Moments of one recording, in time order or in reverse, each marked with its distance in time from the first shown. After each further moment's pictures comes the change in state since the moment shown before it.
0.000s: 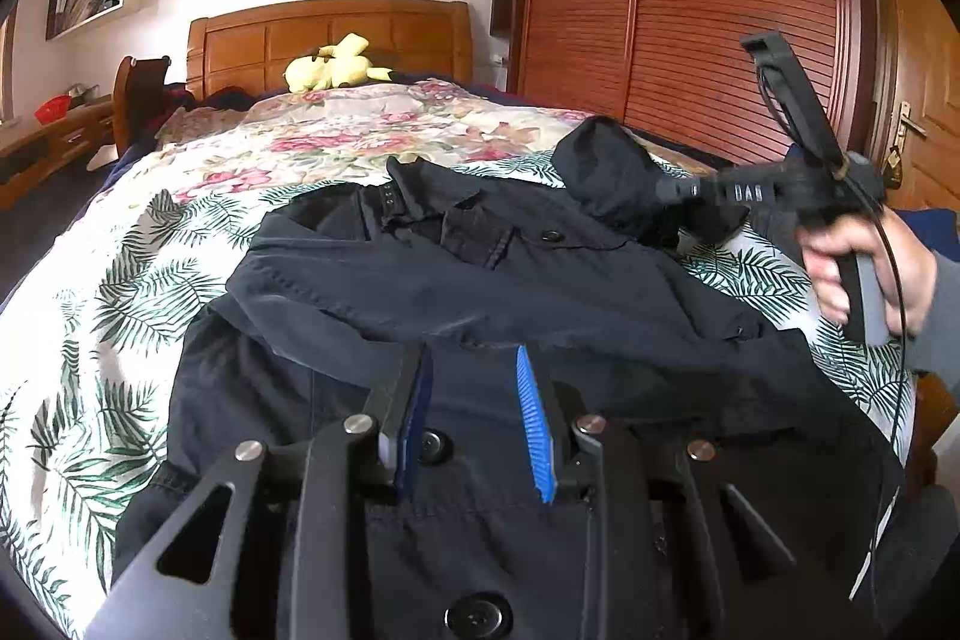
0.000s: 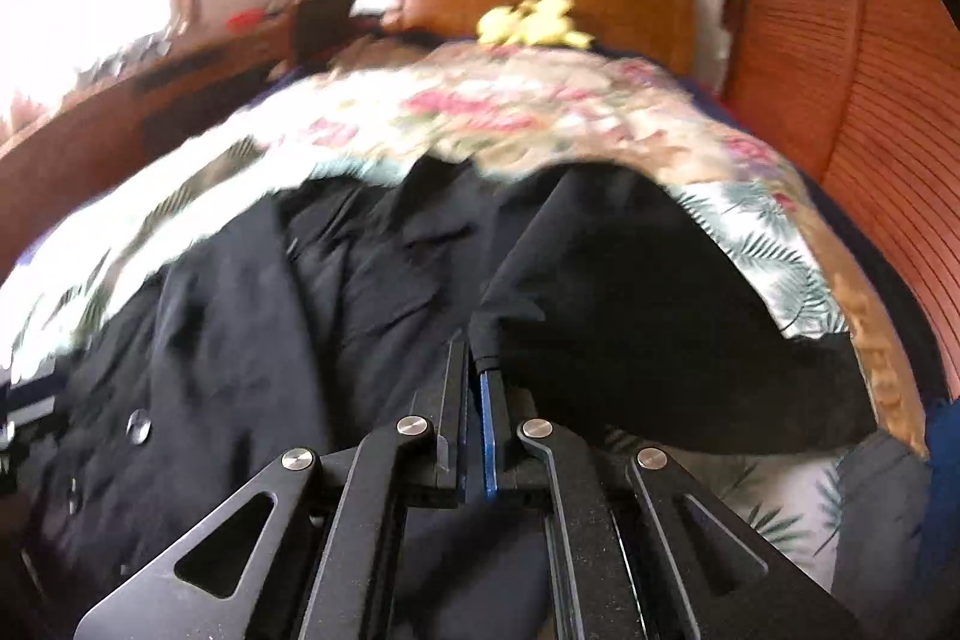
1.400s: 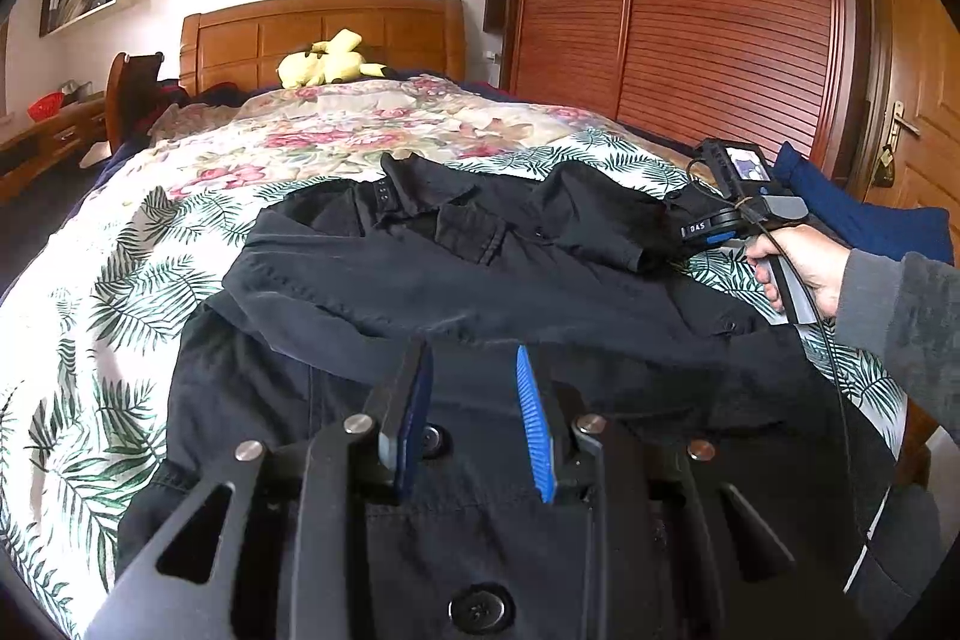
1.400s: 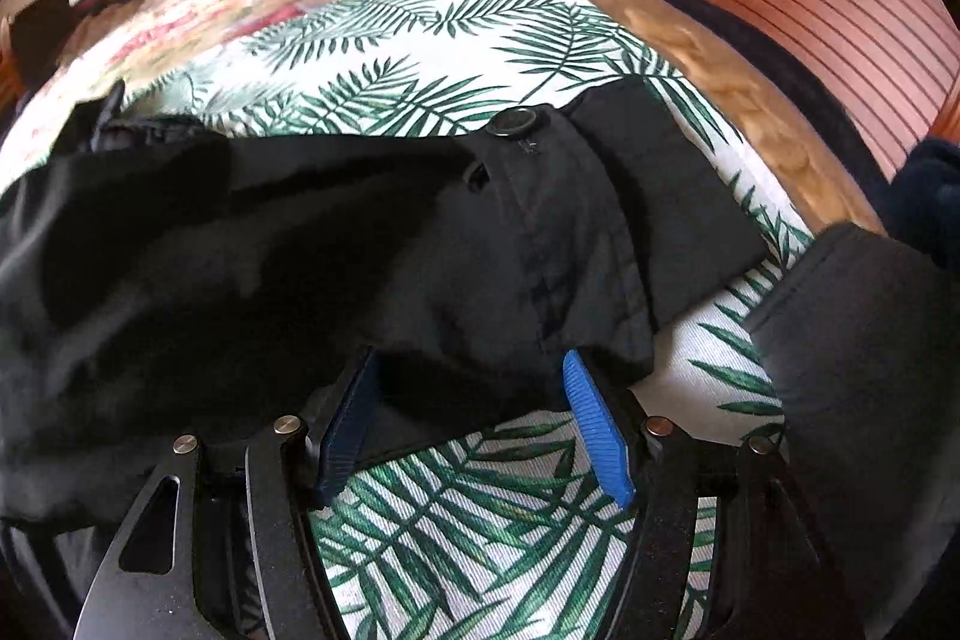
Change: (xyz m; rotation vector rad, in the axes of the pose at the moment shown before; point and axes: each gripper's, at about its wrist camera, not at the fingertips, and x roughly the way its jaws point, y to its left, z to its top) left arm -0.002 0.002 0.002 0.000 0.013 -0.019; right arm 0.093 -0.166 -0.052 0.412 0.311 -0.416
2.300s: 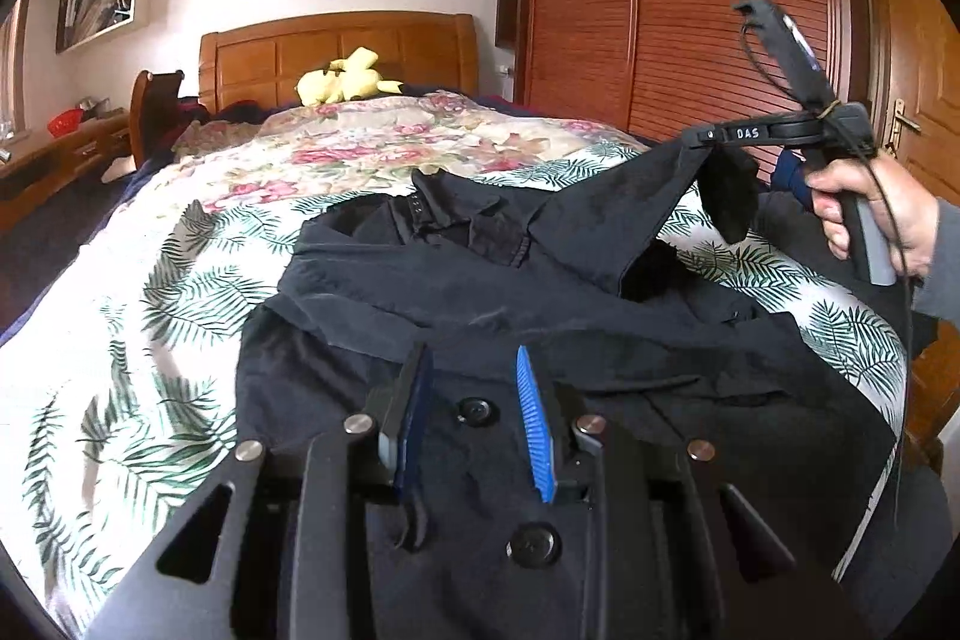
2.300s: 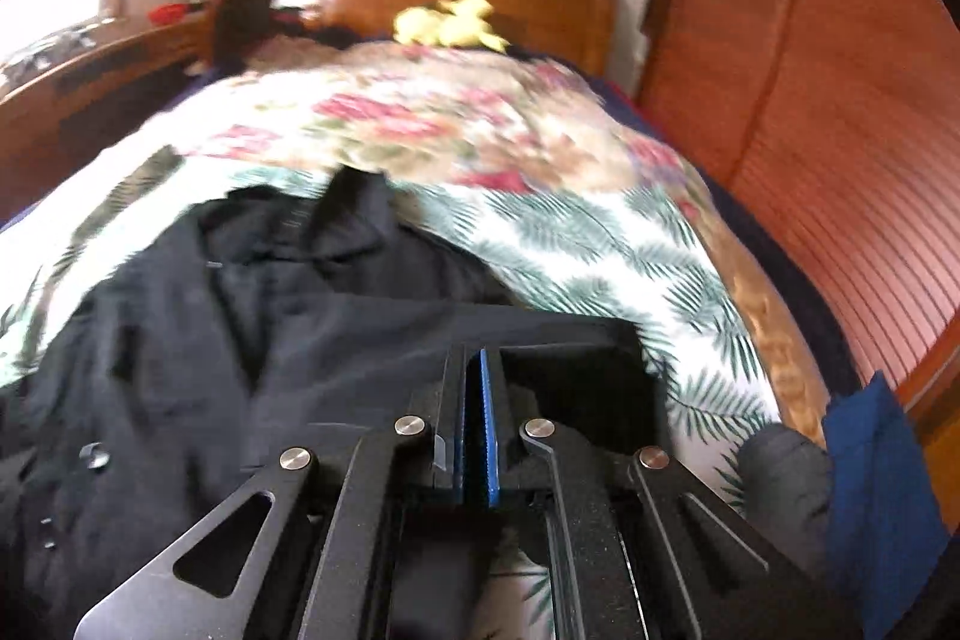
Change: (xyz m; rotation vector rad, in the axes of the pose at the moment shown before) left arm -0.047 0.017 -0.010 0.021 -0.038 0.046; right arm -0.192 0.115 -0.026 -0.351 -0.364 0.202
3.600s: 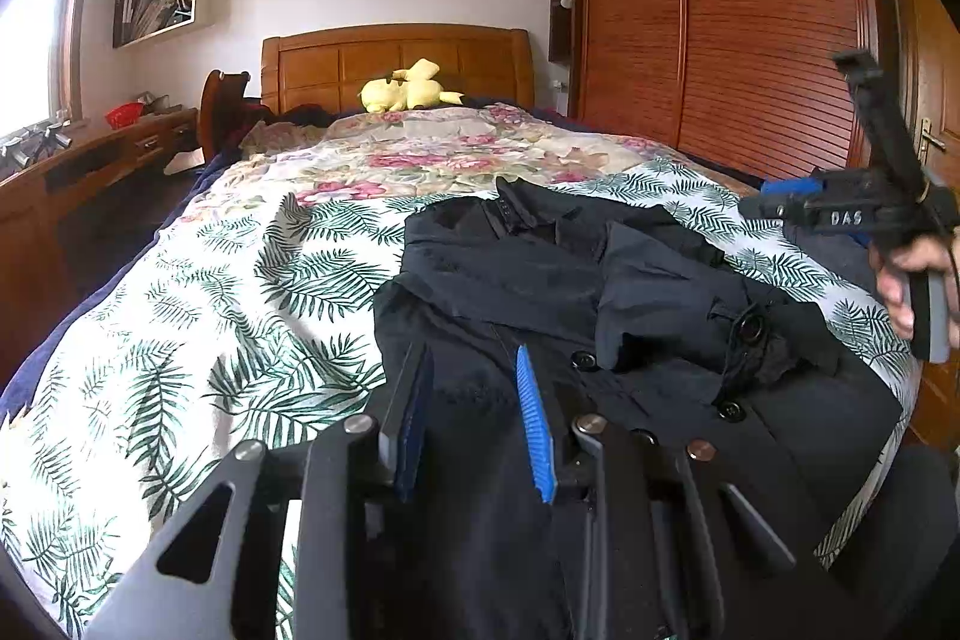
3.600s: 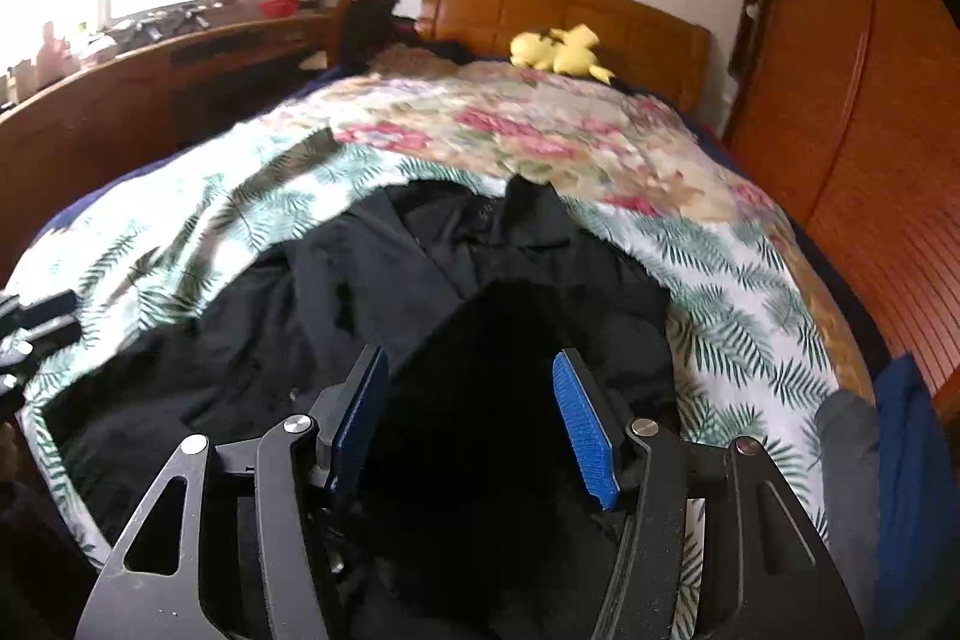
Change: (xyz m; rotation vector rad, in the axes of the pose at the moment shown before) left arm -0.074 0.058 -0.025 -0.041 -0.026 0.110; right arm -0.072 0.122 -0.041 -0.077 -0.022 0.152
